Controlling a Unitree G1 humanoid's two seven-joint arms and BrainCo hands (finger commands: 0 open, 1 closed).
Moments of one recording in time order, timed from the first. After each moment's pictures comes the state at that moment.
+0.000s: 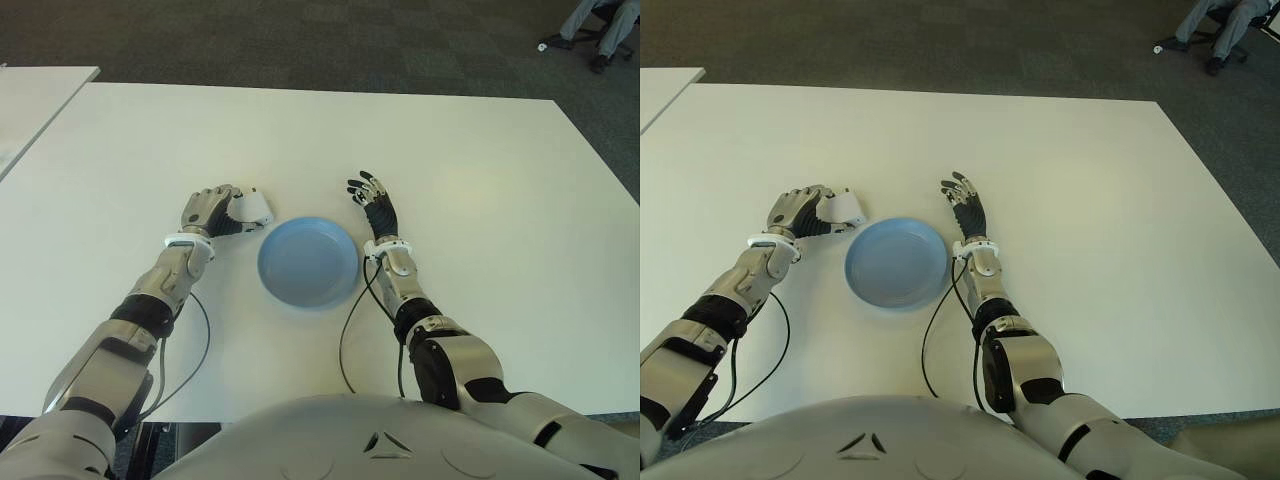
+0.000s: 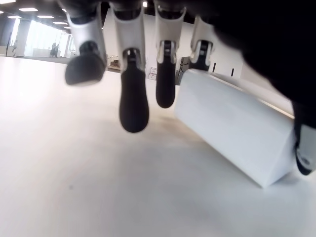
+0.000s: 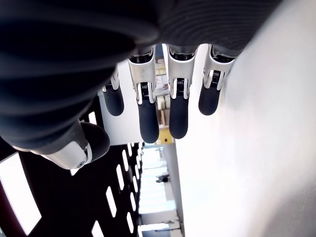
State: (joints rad) left arm -0.32 0.51 -0.38 0.71 0.69 -0.15 0.36; right arm -0.49 0.10 -0.08 1.13 0.04 -0.59 0.03
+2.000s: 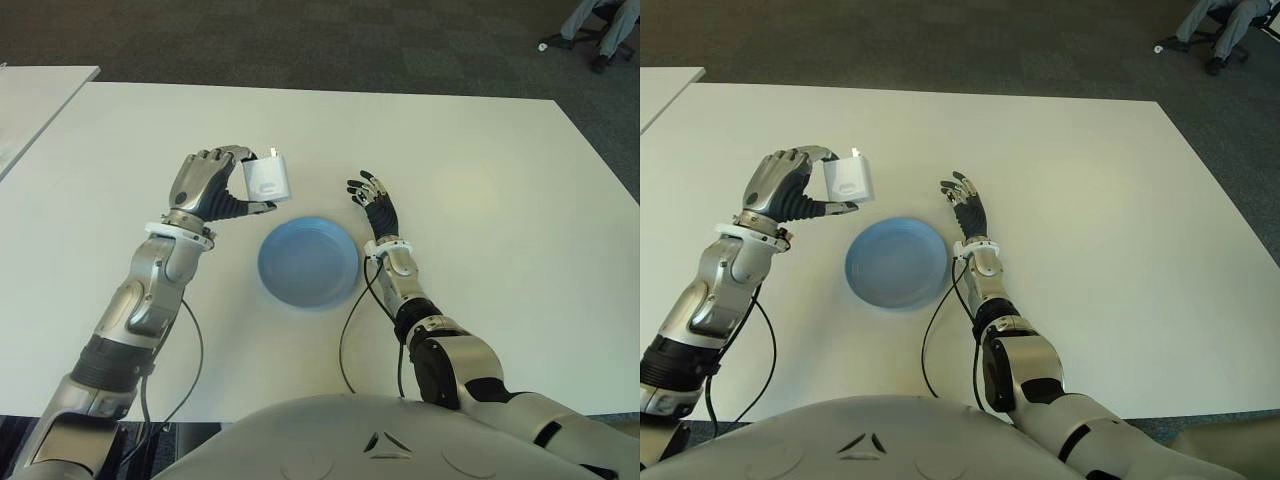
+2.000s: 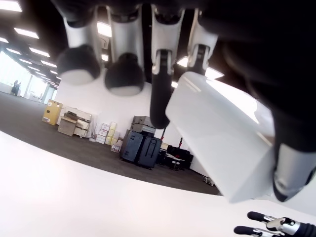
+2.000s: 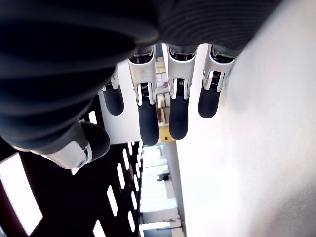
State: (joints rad) left arm -0.04 0.54 -0.17 -0.17 0.69 -0.02 0.12; right arm -0.49 0.10 -0.10 1.14 0.05 -0.59 0.04
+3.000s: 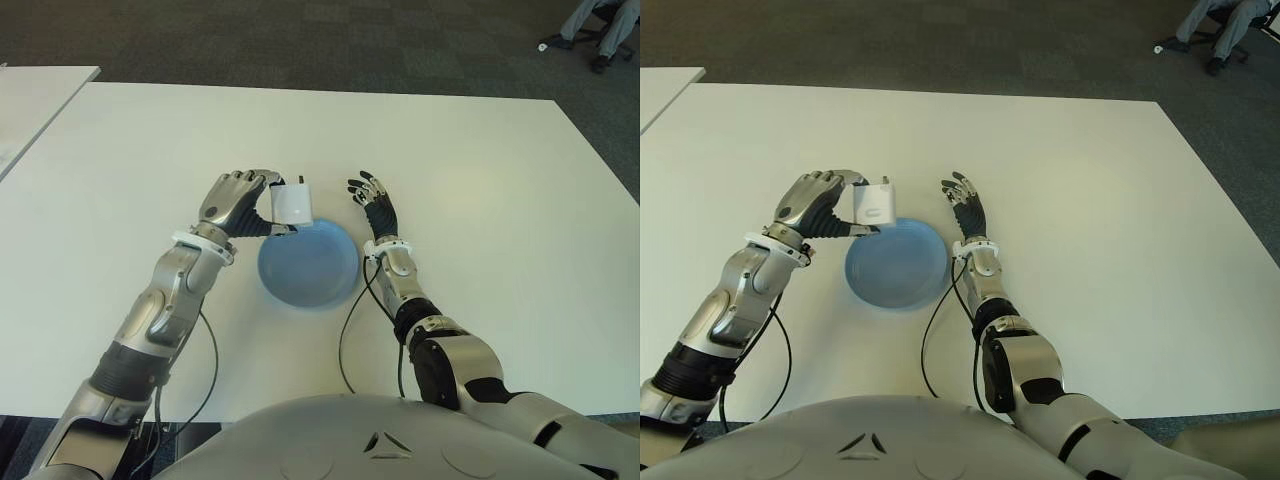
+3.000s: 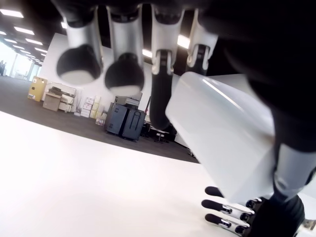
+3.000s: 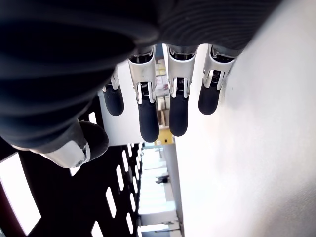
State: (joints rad) left arm -0.02 0.49 -0.24 -0.19 0.75 -0.03 -0.02; right arm -0.49 0.10 -0.08 1.14 0.04 -0.59 0.01
